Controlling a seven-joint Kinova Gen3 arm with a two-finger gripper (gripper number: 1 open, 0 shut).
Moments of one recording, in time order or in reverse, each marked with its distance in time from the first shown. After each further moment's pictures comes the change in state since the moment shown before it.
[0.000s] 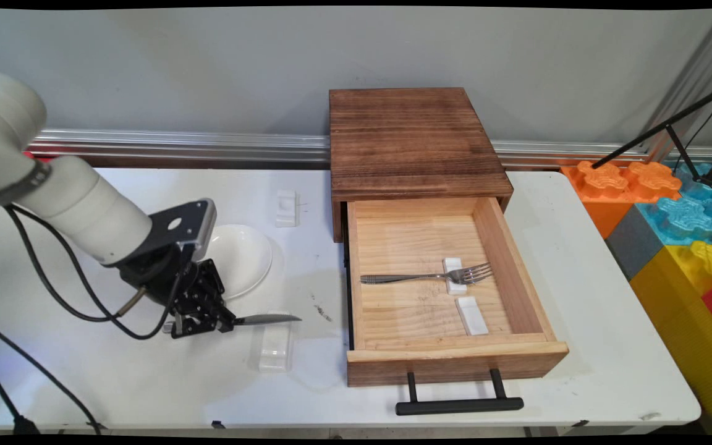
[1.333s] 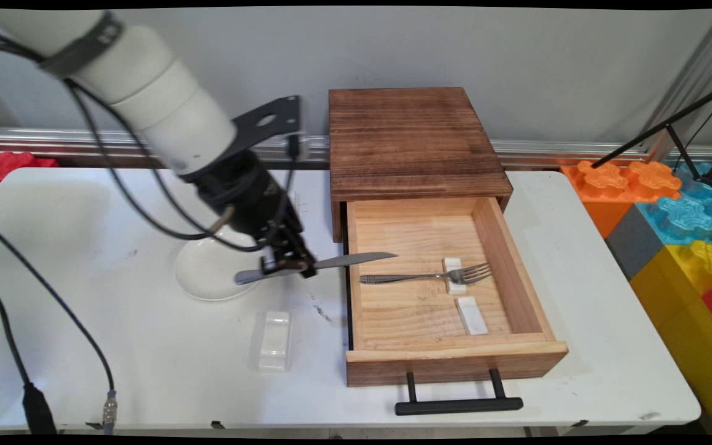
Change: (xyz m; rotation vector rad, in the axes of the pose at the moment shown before) arm 0.166 0.003 -0.071 0.013 0.055 -0.042
